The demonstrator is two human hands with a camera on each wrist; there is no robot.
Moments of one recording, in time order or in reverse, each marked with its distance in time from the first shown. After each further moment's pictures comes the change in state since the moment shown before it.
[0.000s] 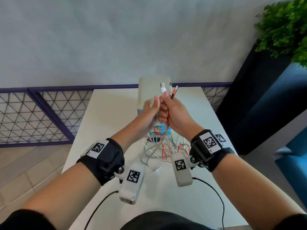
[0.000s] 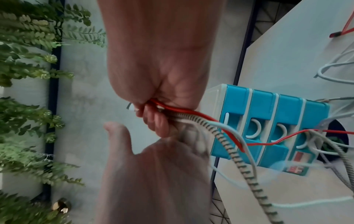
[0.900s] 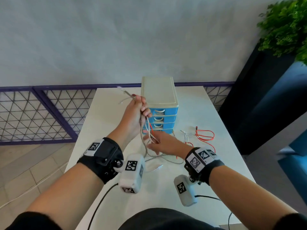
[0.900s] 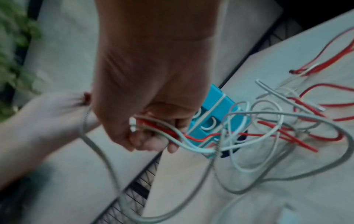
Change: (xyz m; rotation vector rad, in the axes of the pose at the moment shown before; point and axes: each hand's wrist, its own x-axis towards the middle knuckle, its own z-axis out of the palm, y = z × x) left_hand 0.003 -0.011 -0.035 -0.437 0.181 0.078; right_hand -0.032 0.077 -0.020 -0.943 -0.370 0.091
